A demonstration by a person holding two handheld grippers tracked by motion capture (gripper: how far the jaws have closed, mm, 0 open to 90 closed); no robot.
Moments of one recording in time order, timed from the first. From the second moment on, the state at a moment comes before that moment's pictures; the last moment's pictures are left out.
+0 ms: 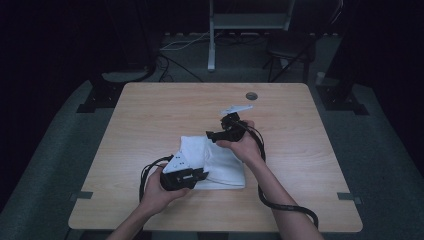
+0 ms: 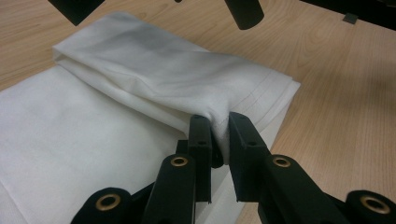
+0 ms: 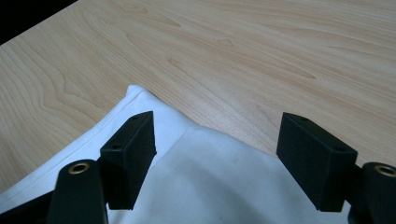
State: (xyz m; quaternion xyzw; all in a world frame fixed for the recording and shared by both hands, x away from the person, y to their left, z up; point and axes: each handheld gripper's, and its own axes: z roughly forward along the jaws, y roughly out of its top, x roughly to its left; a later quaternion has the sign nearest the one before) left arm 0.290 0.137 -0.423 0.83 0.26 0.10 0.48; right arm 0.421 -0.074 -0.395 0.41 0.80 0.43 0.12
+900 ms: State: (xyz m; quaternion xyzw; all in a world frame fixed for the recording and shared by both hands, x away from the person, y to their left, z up) left arm 0.289 0.132 -0.424 0.84 0.24 0.10 0.48; right arm 0.426 -0.056 -0.410 0.38 0.83 0.38 0.14
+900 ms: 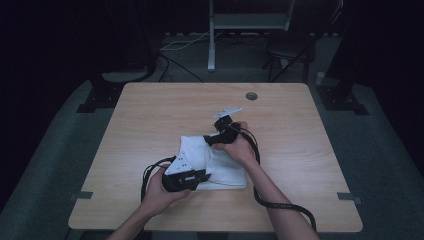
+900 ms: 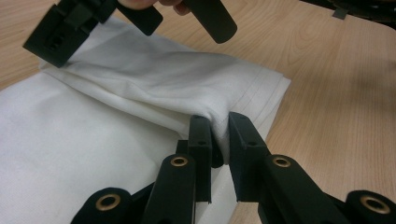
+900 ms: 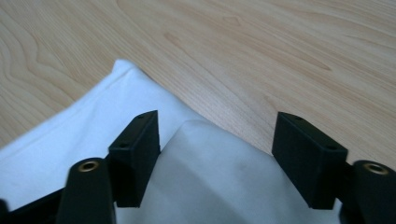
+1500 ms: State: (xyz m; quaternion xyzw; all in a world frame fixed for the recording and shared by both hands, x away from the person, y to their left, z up) left arm 0.293 0.132 -0.428 0.84 0.24 0.09 0.48; right arm 0.424 -0.057 -0.419 0.36 0.85 0.36 0.13
